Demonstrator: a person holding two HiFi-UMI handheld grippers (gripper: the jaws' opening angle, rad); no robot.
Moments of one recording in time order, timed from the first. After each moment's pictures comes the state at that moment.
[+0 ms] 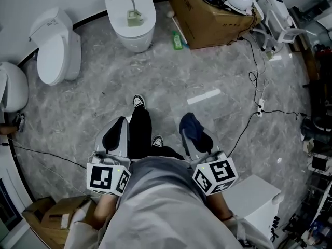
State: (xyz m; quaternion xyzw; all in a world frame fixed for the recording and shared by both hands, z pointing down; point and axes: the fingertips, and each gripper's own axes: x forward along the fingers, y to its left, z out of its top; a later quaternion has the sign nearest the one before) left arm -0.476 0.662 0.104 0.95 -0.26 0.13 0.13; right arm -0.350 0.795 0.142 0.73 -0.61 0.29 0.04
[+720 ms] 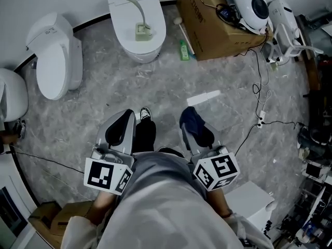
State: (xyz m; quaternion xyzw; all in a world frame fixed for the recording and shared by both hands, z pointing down) left arm -0.386 0.458 0.071 0.96 -0.21 0.12 0.14; right arm -0.279 0.576 0.126 0.73 -0.62 0.30 0.05
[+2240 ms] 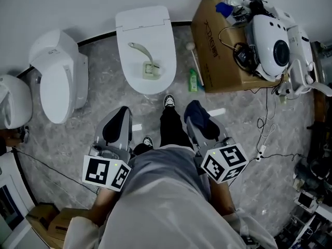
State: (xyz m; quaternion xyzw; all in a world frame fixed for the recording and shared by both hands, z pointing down) left arm -0.235 0.203 0.085 0.94 -0.30 0.09 0.15; right arm -0.087 0.312 0.142 0.68 -0.66 0.32 0.04
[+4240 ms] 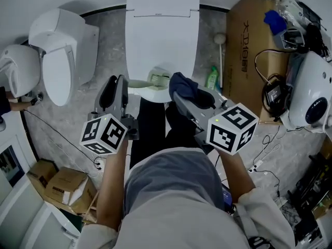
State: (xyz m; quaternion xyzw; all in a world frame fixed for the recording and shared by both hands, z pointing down) left arm -0.124 -0.060 0.258 0.79 -0.51 0.14 0.31; right arm 0.026 0.024 0.256 0.42 -0.78 0.46 0.03
